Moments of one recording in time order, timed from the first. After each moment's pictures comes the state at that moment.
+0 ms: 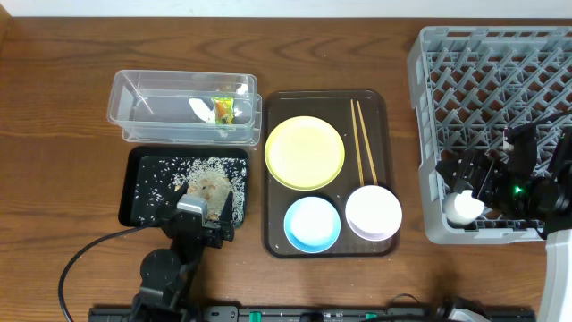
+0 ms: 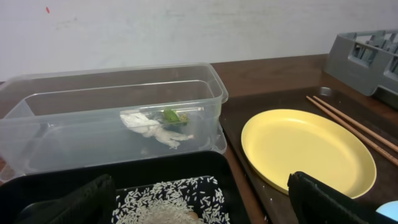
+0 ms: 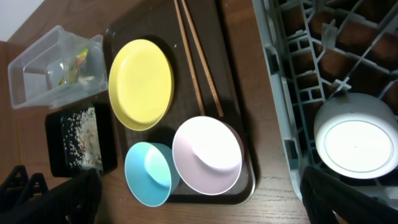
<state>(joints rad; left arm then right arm) -0.24 0.01 0.06 -0.21 -0.01 -0.03 -0.36 1.11 1.18 -1.24 -0.57 0.10</state>
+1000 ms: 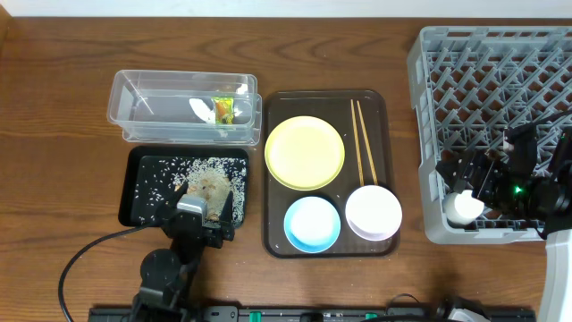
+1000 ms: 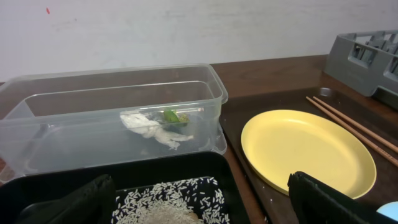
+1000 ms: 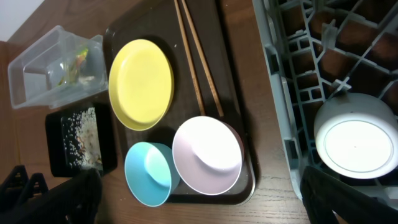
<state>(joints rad) -0.24 0.01 0.06 -0.21 -0.01 -0.03 -0.36 1.11 1.18 -1.24 -0.57 0.10</state>
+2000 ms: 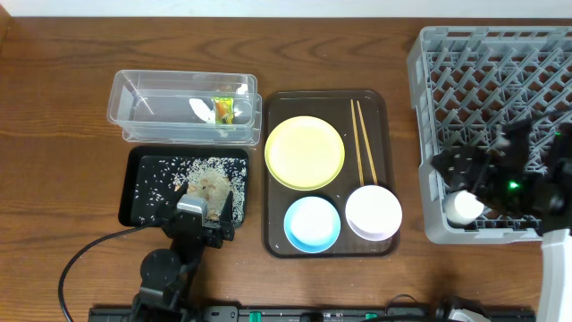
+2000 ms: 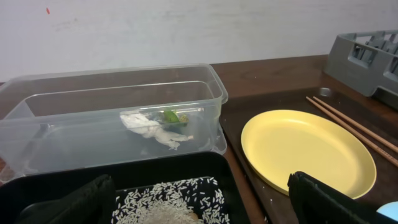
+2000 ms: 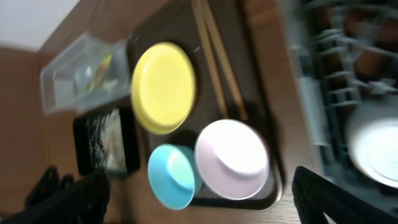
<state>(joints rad) -0.24 0.01 0.06 -0.21 -0.01 -0.03 -0.29 1.11 1.18 -1.20 -0.64 0.19</state>
